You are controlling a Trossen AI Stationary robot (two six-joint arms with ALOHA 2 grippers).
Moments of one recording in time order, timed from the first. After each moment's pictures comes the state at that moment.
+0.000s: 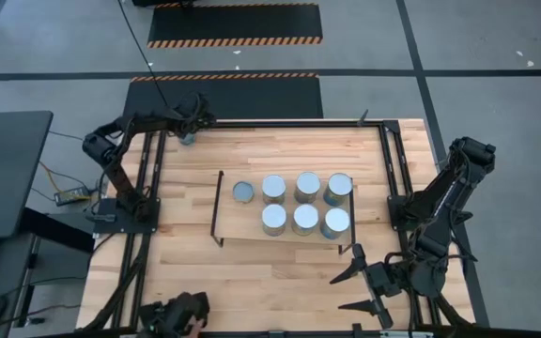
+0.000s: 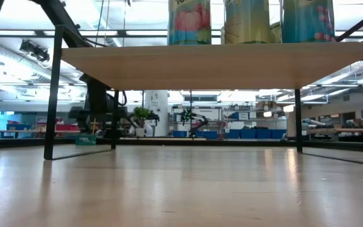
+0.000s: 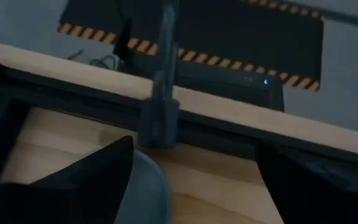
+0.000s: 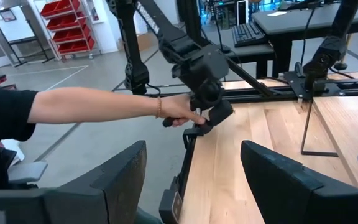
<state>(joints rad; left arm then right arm) 0.96 1.74 0.94 -0.26 -0.43 -0.75 0.99 1.34 0.95 0.16 0.71 0.35</state>
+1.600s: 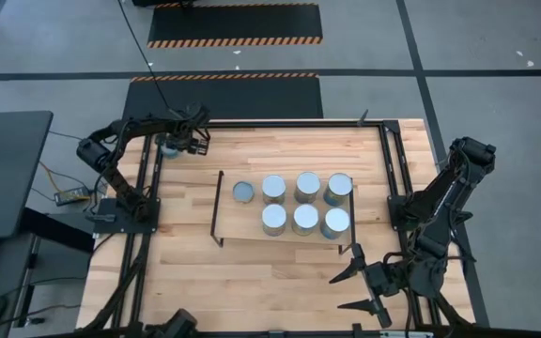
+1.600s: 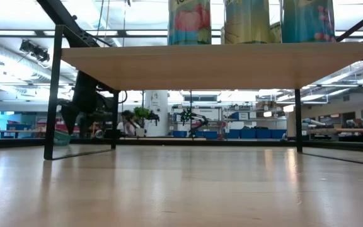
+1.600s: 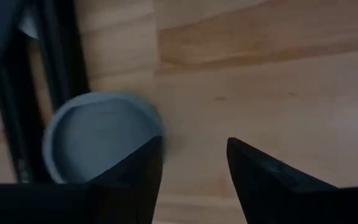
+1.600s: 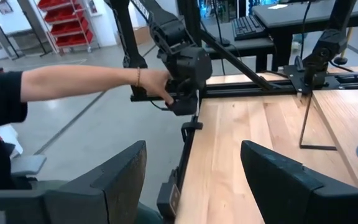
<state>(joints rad) 0.92 1.67 0.95 -0.78 -0.35 -0.48 0.98 1.34 0.95 0.13 0.70 0.36</state>
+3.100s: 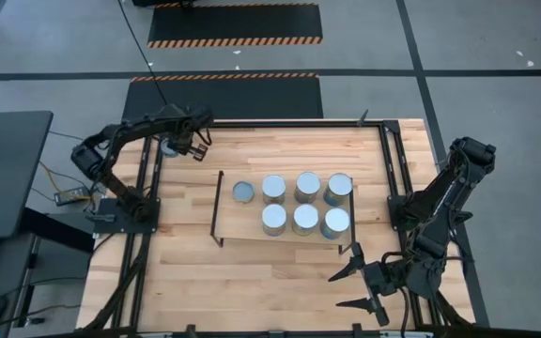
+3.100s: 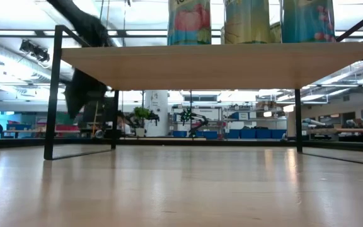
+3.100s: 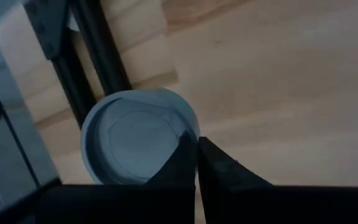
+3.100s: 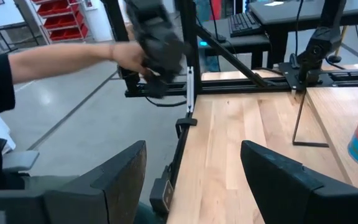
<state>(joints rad) 0.80 1.60 1.07 -1.12 -0.39 -0.42 0.97 1.34 0.95 0.10 0.70 0.36</state>
